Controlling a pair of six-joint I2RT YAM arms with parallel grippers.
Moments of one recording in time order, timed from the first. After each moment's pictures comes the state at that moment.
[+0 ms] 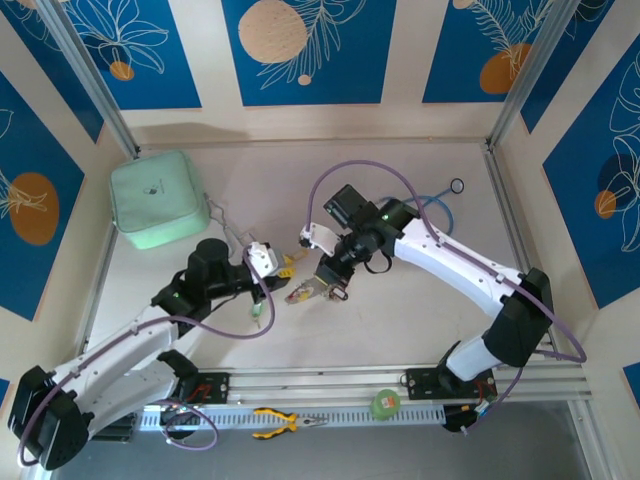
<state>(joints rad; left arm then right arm) -0.64 0.90 0.54 0.01 0.50 0.33 0.81 1.49 1.36 -1.02 -0.42 -0.28</state>
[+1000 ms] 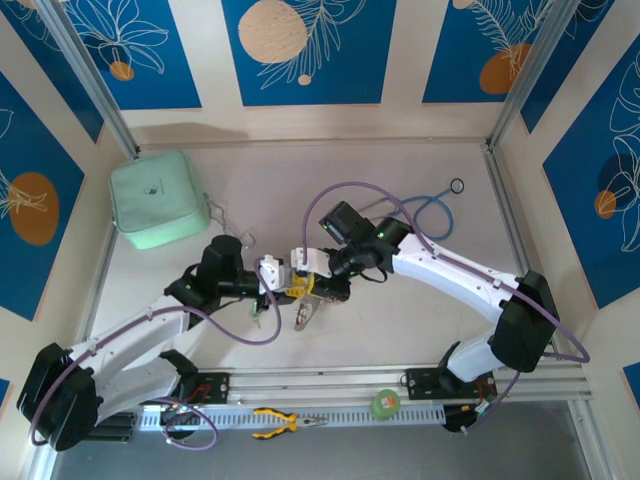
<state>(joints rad) -0.64 1.02 0.55 -0.01 0.78 0.50 0.86 1.46 1.23 -0.85 -0.49 -0.63</state>
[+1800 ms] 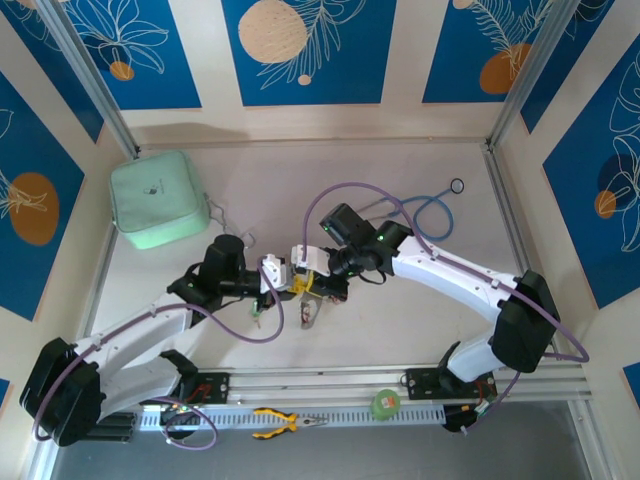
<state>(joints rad) -0.63 1.05 0.55 -0.01 0.76 0.50 0.86 1.45 1.18 -0.77 -0.47 -0.54</state>
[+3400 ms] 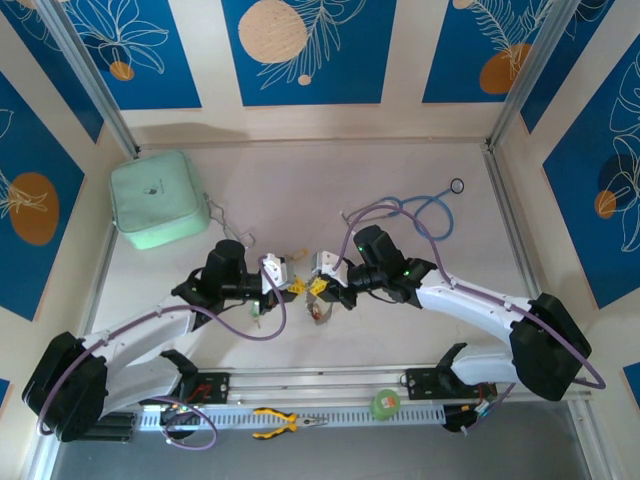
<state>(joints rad) -0.63 1.08 0.48 0.11 0.74 0.39 0.77 1.26 0.71 -0.13 -0.64 -0.41</state>
